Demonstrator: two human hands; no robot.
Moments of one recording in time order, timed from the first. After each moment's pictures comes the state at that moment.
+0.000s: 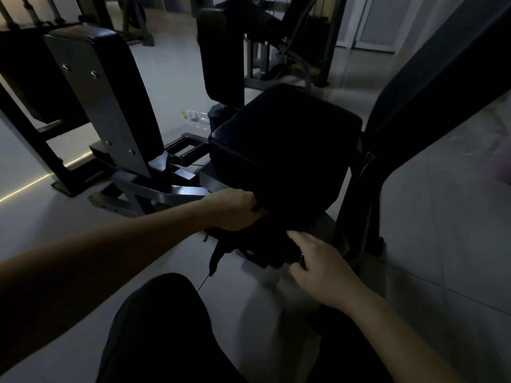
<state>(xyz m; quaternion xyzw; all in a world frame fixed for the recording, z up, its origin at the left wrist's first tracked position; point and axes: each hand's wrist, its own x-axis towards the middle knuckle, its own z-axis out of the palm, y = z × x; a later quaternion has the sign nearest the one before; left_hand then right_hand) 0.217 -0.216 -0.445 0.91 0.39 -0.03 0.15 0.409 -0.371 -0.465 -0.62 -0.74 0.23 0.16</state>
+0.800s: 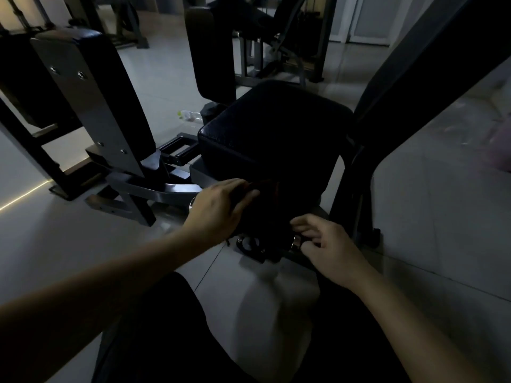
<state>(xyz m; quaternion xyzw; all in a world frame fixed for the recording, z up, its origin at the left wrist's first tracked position) 0.206 -0.270 -0.451 0.85 0.38 0.34 0.13 0.441 -0.369 -0.468 -0.61 -0.65 0.33 0.32</state>
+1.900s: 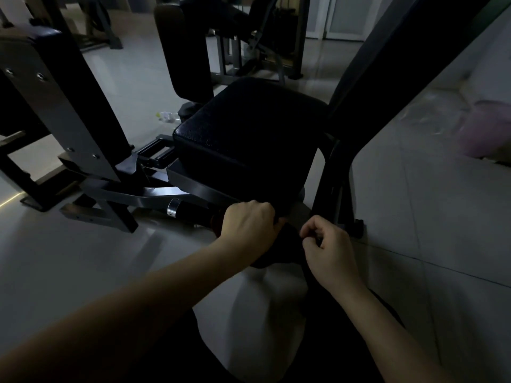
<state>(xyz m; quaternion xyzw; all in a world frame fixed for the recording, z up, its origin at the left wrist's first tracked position) 0.299 -0.295 -0.468 0.88 0.48 0.07 -0.02 0.445 -0.393 -0.488 -0.66 -0.56 0.21 0.45</state>
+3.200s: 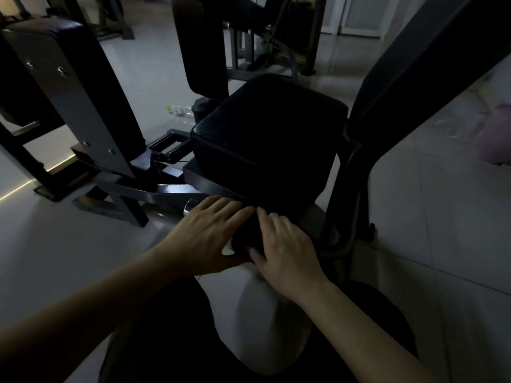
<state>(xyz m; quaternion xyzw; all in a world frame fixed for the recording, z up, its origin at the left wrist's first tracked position) 0.178 -0.277 -0.472 0.94 0.29 0.13 -0.12 0.370 -0.355 -0.487 -0.63 -0.76 0.01 0.17</state>
